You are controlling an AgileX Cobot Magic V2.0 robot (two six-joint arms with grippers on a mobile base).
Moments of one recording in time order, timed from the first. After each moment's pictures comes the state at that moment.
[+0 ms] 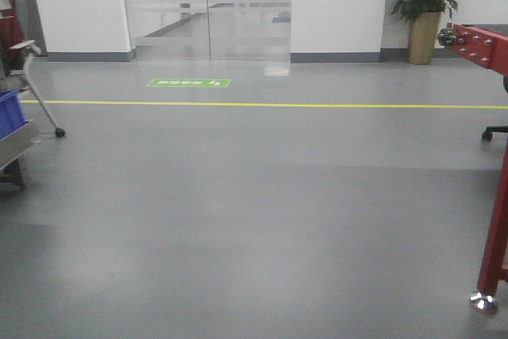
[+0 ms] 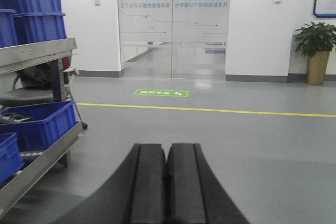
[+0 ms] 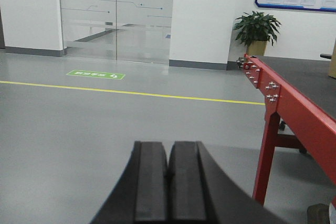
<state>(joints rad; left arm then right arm) 0.11 0.00 0.00 0.07 -0.03 -0.03 0.03 0.00 0.00 0.07 0.04 -0.07</state>
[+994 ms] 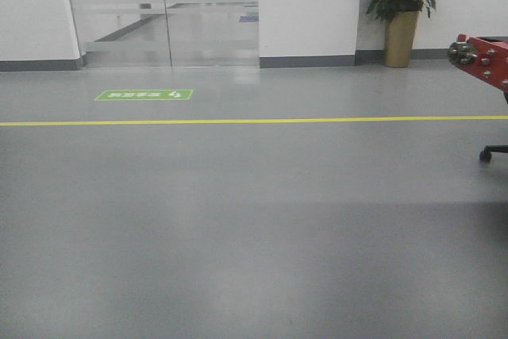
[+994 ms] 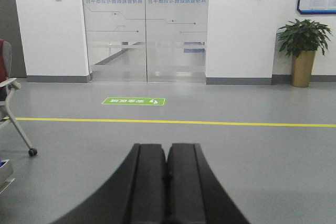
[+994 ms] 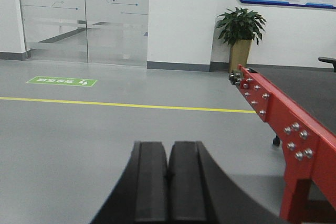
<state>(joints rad) 0.11 0.00 0.00 0.07 -0.03 -0.03 0.03 0.00 0.00 0.07 0.04 -0.07</state>
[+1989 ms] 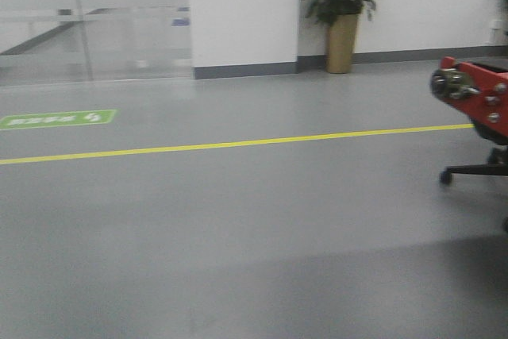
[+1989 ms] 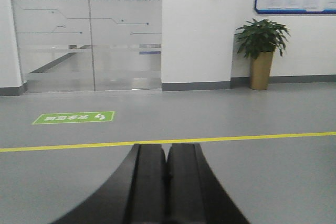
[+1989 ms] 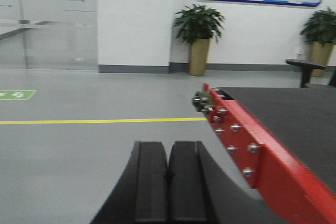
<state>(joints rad) 0.11 0.00 0.00 0.07 -0.03 -0.03 0.03 0.00 0.00 0.07 0.04 -0.07</state>
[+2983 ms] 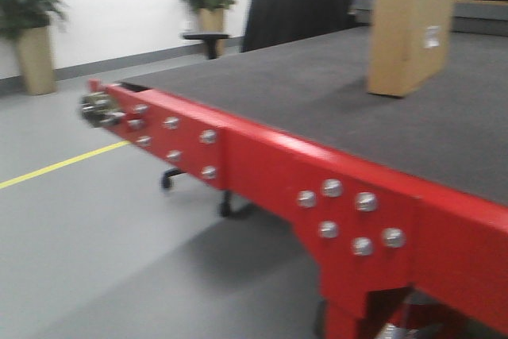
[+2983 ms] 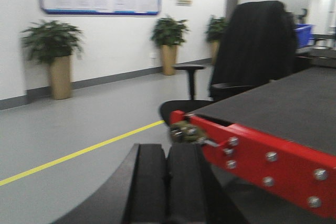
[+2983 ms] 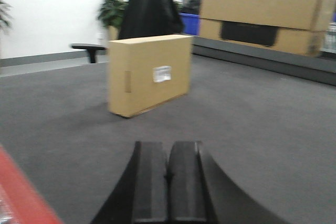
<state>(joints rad) 0.11 0.00 0.00 0.07 -0.03 -0.03 0.03 0.00 0.00 0.07 0.04 -0.07</state>
